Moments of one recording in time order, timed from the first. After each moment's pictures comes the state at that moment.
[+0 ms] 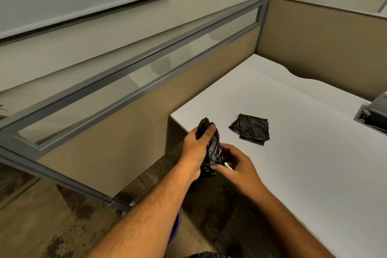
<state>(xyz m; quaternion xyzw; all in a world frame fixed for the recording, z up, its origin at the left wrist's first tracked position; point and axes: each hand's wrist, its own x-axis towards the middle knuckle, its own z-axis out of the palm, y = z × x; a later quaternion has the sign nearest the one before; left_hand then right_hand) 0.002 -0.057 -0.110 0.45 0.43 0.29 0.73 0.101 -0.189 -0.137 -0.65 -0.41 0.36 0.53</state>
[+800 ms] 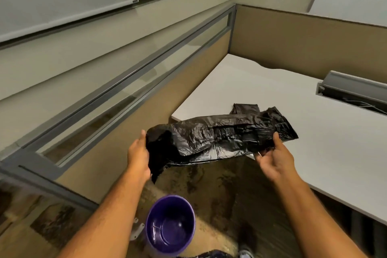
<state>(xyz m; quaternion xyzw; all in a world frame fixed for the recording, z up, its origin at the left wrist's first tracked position) -0.223 0.088 -0.136 0.37 0.52 0.30 0.71 0.015 -0.194 -0.115 -0.42 0.20 0.29 0.84</state>
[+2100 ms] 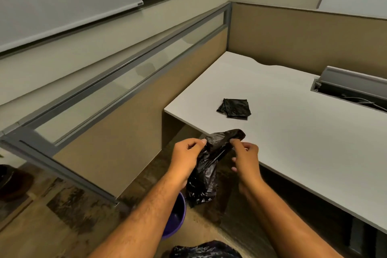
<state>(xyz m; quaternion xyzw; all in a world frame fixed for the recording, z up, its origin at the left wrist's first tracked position) -0.139 -0.137 -0.091 0.62 0.42 0.19 0.64 -0.028 -0.267 -0.096 -0.72 0.02 0.30 0.62</state>
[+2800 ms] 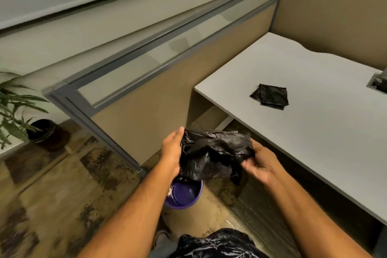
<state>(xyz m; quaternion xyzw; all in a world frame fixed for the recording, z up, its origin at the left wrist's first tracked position) -0.234 -0.078 -0.148 0.38 0.55 0.28 0.68 -0.050 -0.240 -0.116 -0.43 0.18 0.57 0.68</state>
